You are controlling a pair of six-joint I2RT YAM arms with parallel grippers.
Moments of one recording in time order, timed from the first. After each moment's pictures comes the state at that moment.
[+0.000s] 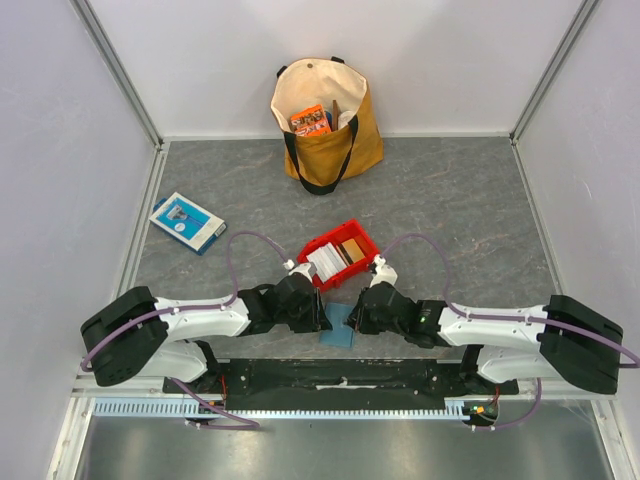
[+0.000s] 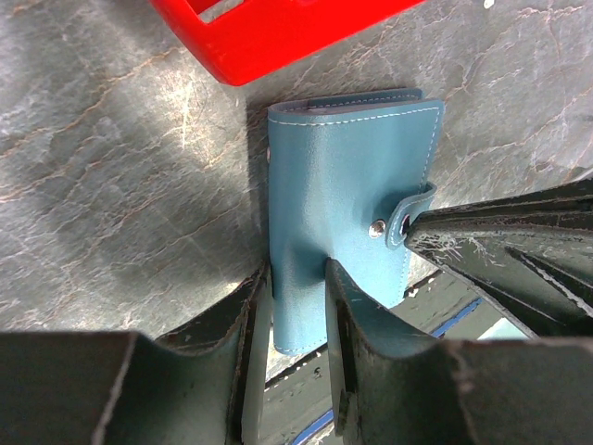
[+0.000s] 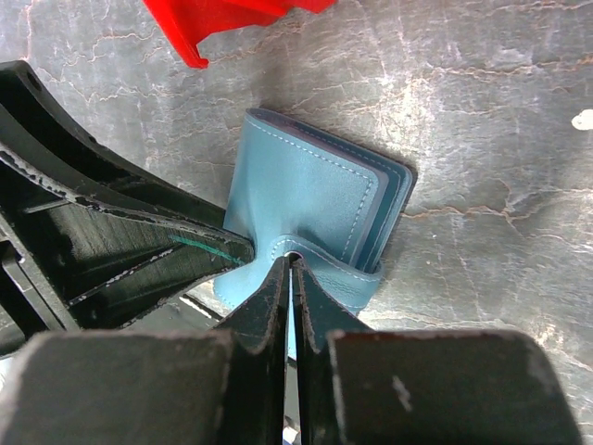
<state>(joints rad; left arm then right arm) -1.01 1.32 0.47 -0.02 0.05 -0.99 1.12 1.22 0.44 0.03 0.18 1.06</state>
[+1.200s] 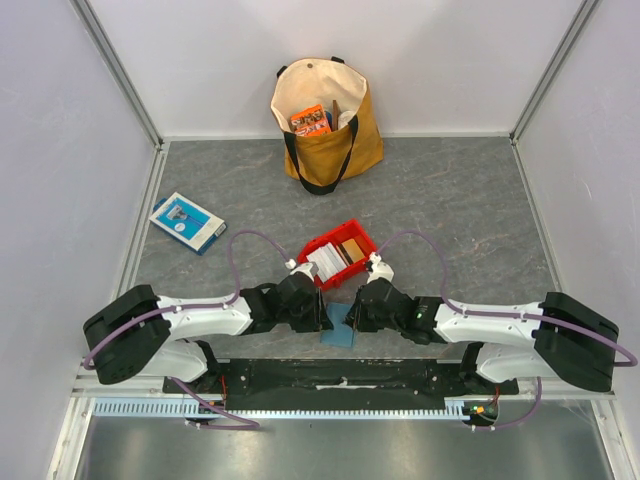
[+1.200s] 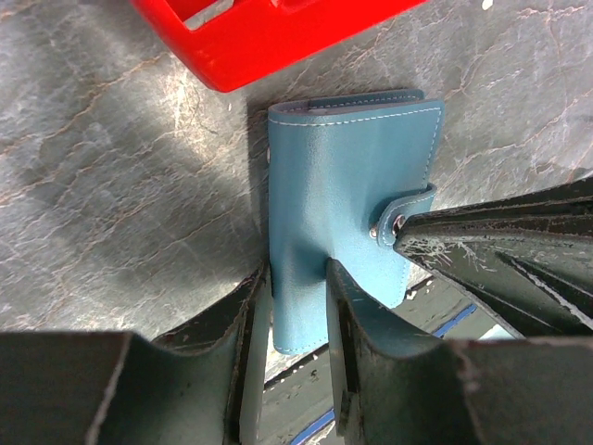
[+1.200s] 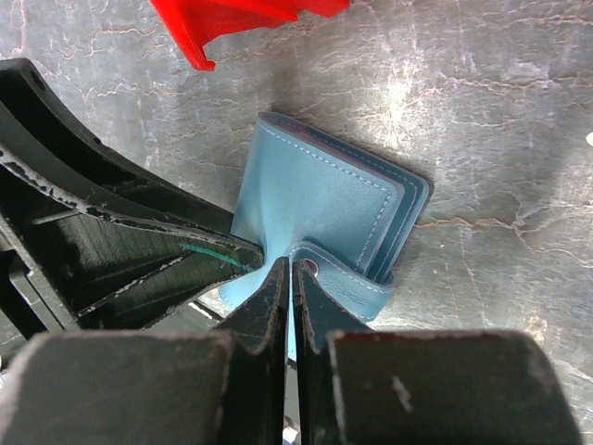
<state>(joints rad) -1.02 1.33 0.48 -0.03 0.04 -0.99 1.10 1.26 0.47 0.01 0.15 1.03</state>
